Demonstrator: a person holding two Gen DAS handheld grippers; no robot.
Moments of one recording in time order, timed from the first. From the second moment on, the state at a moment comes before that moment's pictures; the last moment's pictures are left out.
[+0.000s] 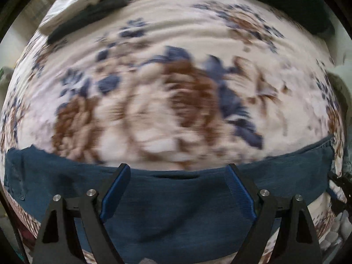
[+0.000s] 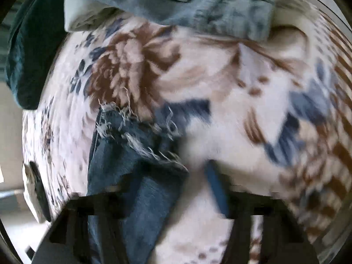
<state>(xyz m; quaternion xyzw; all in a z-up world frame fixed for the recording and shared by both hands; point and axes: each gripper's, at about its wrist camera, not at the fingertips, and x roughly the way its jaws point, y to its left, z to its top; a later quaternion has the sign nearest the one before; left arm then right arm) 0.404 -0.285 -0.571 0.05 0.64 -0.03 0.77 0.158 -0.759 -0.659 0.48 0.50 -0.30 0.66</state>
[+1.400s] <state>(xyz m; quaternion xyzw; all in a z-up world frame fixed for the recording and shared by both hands) 0.407 -0.351 -0.591 0.06 0.65 -0.03 0.76 0.236 -0.698 -0.611 0.12 0.59 -0.18 0.78</state>
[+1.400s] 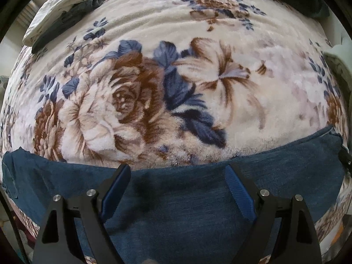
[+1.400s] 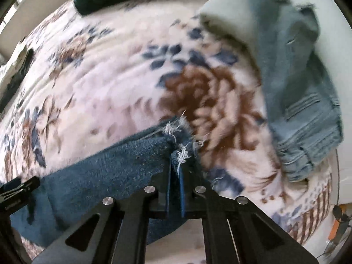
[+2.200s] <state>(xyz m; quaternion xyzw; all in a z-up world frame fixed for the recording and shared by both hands) 0.347 -0.186 -0.538 -0.06 0.64 0.03 0.76 0.187 -0.670 -0.585 0.38 0.60 -0.17 0.69</state>
